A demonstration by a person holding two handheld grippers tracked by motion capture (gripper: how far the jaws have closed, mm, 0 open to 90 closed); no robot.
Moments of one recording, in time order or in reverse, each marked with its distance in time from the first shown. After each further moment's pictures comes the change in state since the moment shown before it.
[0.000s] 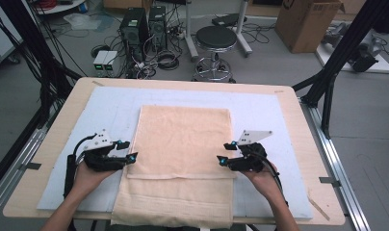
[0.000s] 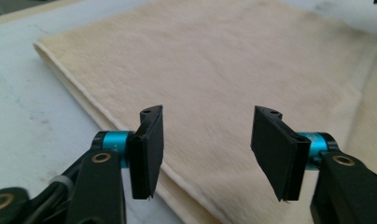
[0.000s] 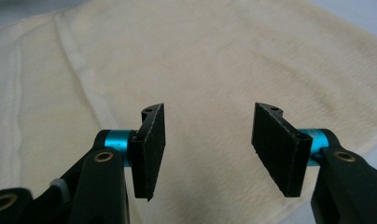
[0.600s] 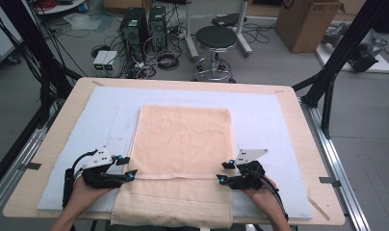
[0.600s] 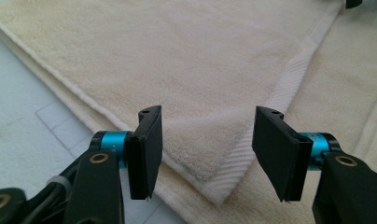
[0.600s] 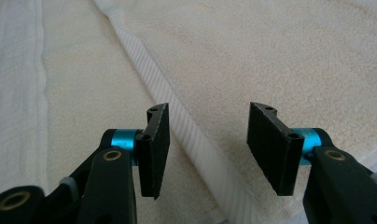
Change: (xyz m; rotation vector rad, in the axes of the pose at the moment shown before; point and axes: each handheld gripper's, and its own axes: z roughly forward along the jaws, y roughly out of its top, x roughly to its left) left arm -0.020 -0.026 -0.004 0.055 -0.039 0.031; right arm 0.024 -0.038 0.008 0.062 0.051 -0.009
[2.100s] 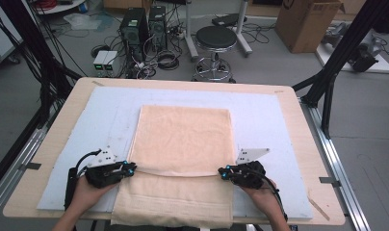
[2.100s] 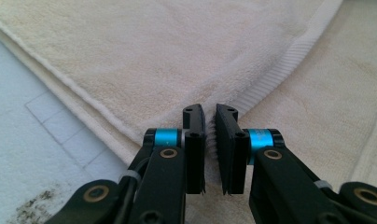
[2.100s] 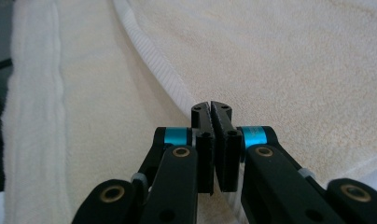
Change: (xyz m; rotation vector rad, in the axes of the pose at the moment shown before) left arm 0.002 0.000 0.004 0.034 -0.001 0.002; right arm -0.001 0.001 -0.003 -0.023 0.042 0.027
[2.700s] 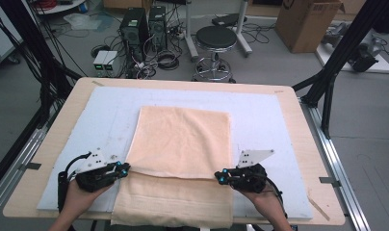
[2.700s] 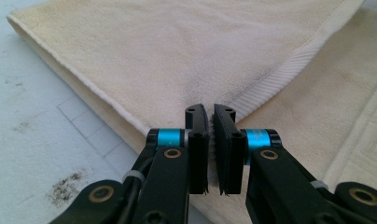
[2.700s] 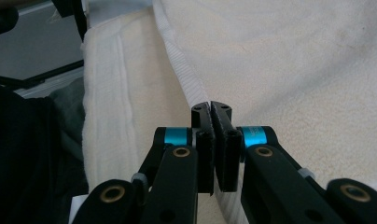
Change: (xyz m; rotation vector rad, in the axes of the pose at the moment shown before) left arm -0.011 0.000 -0.026 -0.050 0.050 0.011; right arm 0.024 0.016 -0.018 -0.063 0.110 -0.019
